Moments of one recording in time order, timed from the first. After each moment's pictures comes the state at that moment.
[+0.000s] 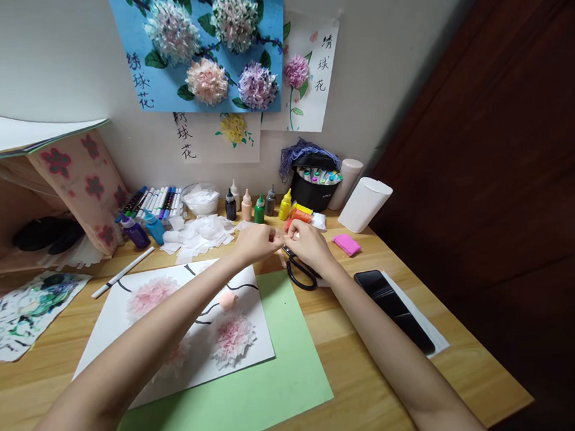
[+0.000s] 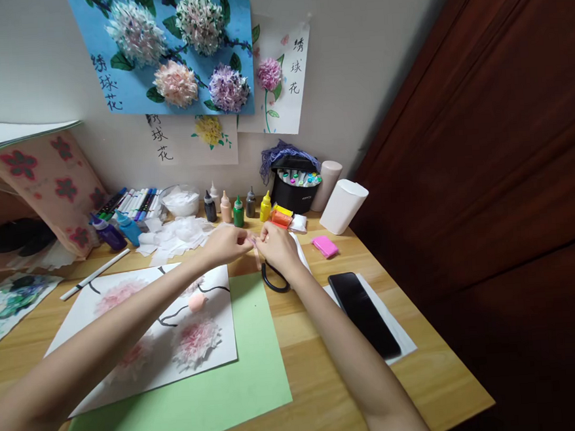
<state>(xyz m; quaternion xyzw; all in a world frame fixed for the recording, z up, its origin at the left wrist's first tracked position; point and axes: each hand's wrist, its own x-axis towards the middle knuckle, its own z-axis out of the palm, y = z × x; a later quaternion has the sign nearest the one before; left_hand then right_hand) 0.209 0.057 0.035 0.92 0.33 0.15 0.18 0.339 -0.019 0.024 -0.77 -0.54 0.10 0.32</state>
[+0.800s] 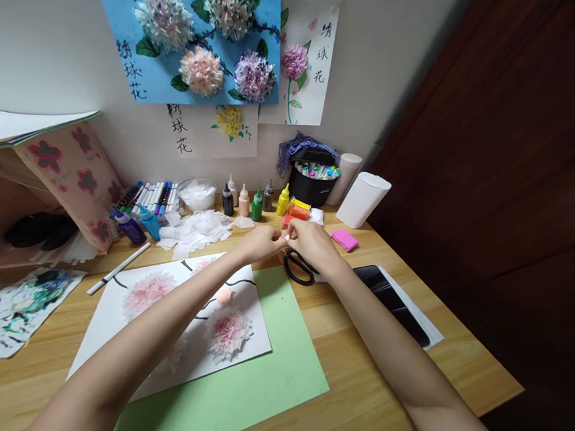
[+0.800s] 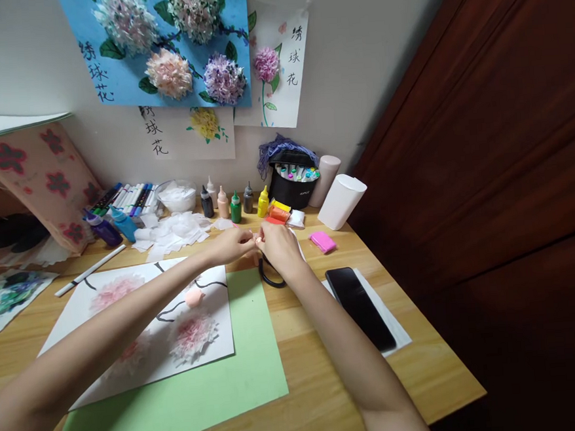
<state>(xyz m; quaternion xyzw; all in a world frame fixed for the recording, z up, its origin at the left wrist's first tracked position) 0.217 0.058 0.020 0.91 0.23 0.13 0.32 0.338 -0.035 0.043 -0.77 -0.60 0.05 0.21</state>
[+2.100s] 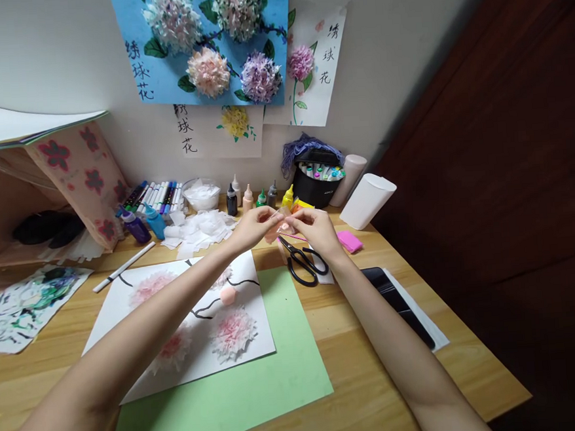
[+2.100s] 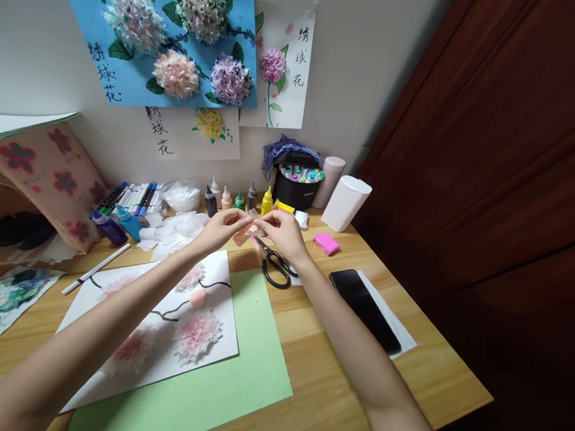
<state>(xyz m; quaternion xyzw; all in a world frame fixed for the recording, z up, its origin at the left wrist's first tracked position) 0.205 0.069 0.044 0.78 0.22 0.29 0.51 0.348 -0.014 0.028 -0.58 -0.50 0.28 0.58</state>
